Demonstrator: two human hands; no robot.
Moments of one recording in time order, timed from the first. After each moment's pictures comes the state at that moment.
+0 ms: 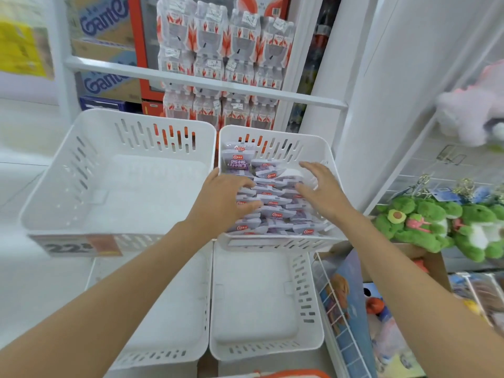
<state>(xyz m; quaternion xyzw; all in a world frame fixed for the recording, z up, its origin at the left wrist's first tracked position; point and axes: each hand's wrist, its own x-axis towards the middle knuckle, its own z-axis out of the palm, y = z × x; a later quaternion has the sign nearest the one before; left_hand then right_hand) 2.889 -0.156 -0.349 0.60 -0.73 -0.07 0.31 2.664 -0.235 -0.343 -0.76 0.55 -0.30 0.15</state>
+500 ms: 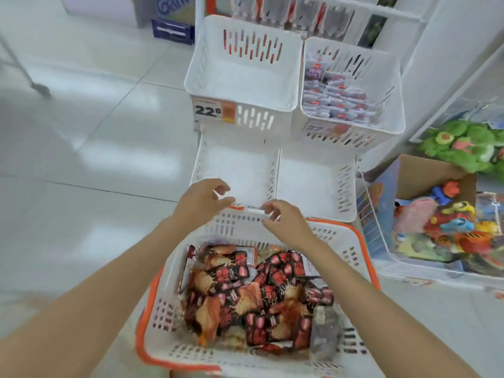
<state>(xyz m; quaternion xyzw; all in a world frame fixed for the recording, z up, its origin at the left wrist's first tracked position) 2.996 0.145 -0.463 0.72 -0.57 -0.25 0.31 2.774 0.088 -0.478 -0.79 0.48 -0.14 0.35</state>
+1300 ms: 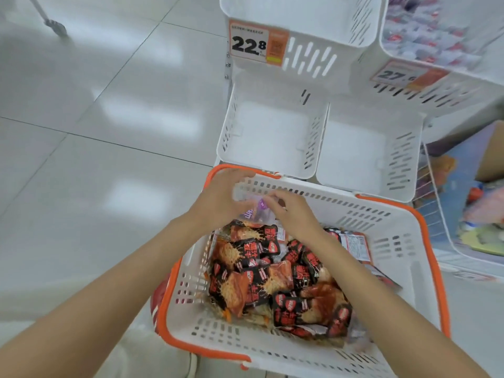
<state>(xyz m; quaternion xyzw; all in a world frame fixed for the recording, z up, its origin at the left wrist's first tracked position) 3.009 0.185 -0.521 0.69 -0.55 -0.33 0.33 2.834 0.105 -0.557 -0.81 0.42 -0.12 0.38</state>
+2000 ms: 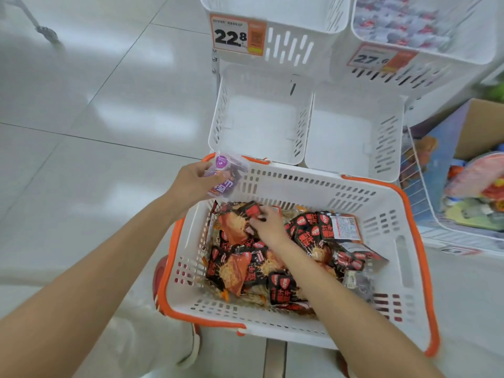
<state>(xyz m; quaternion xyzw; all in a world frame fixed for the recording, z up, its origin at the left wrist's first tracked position) 3.021 0.201 -0.514 0.68 -0.33 -0.48 0.45 2.832 0.166 -0.603 -0.62 0.56 -0.10 0.54</state>
